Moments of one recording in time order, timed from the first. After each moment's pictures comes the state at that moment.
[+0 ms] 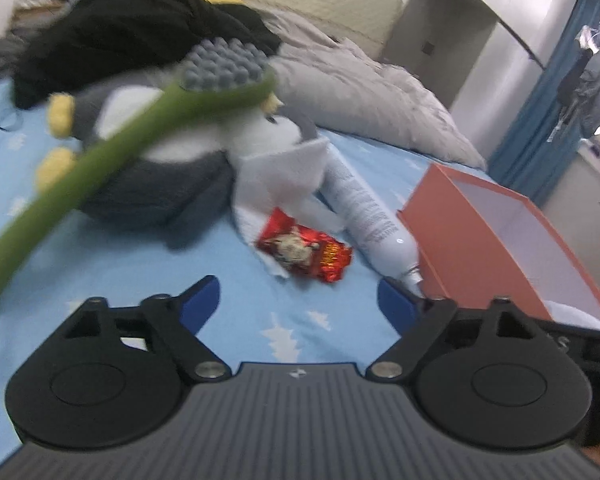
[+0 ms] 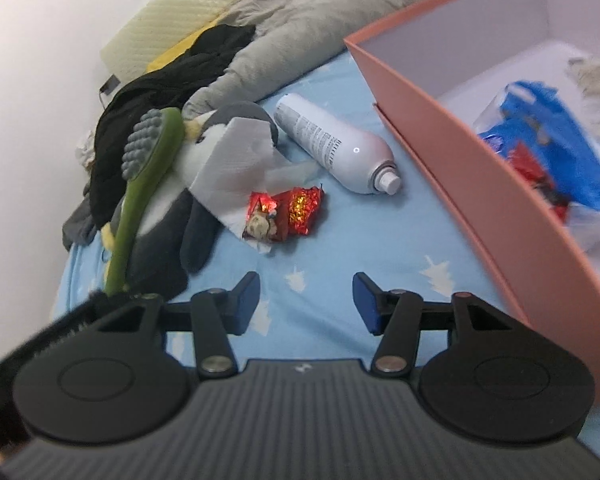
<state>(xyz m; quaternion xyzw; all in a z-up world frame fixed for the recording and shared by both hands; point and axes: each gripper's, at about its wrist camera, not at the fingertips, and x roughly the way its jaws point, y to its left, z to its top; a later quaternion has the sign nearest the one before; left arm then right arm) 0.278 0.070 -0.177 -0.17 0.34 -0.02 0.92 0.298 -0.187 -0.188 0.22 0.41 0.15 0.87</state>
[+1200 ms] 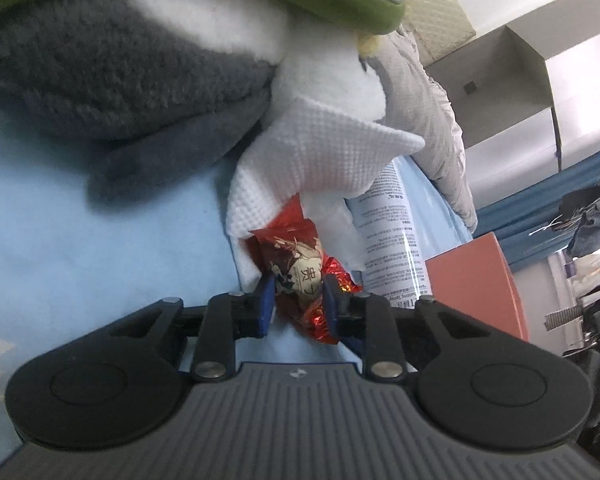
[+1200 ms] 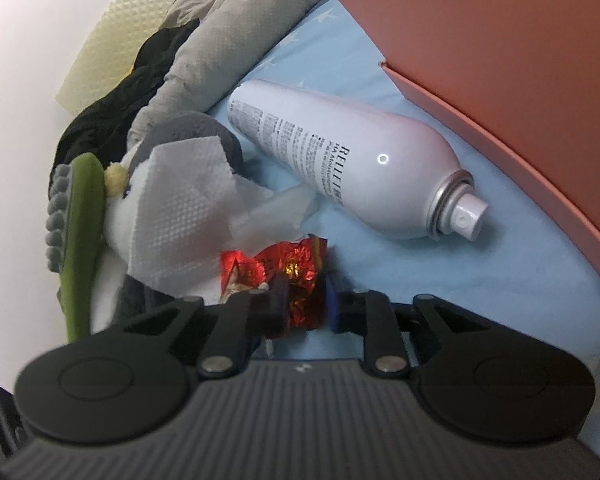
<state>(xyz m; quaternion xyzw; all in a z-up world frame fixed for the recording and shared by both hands) 0.391 0.104 -0.272 -0.40 0.37 -0.02 0.83 0.409 -0.150 -0.253 0.32 0.44 0.11 0.83</state>
